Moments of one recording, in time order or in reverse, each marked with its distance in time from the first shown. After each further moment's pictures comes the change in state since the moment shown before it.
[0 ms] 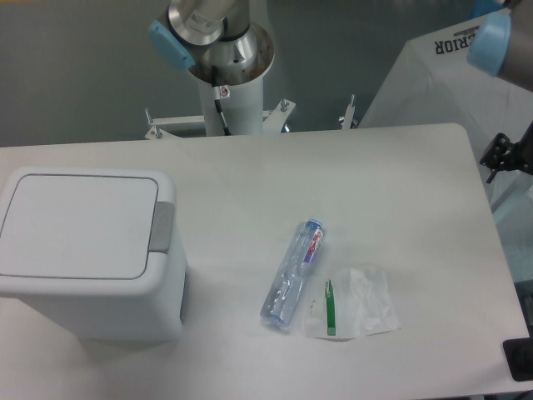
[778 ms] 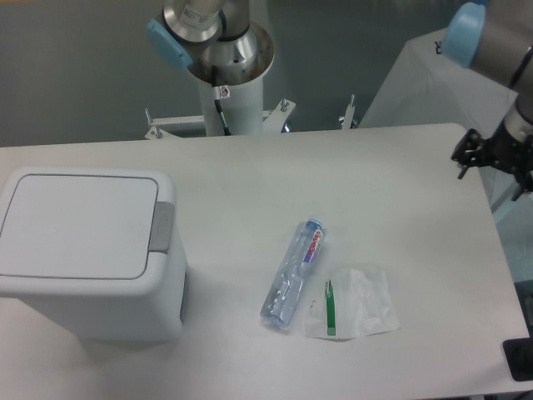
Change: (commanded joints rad) arm -0.087 0.127 -0.136 -0.015 -0.023 -0.226
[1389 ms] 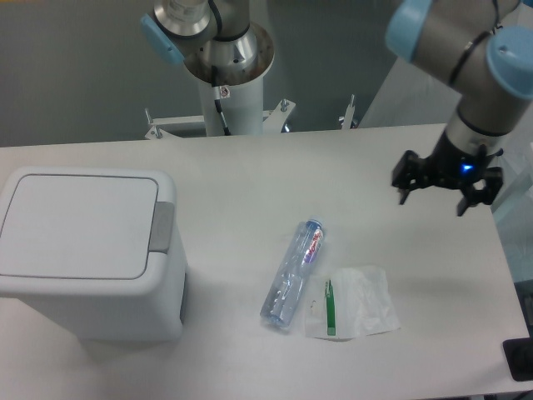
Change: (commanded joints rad) arm -0.167 0.061 0.015 -0.058 -0.160 -0.485
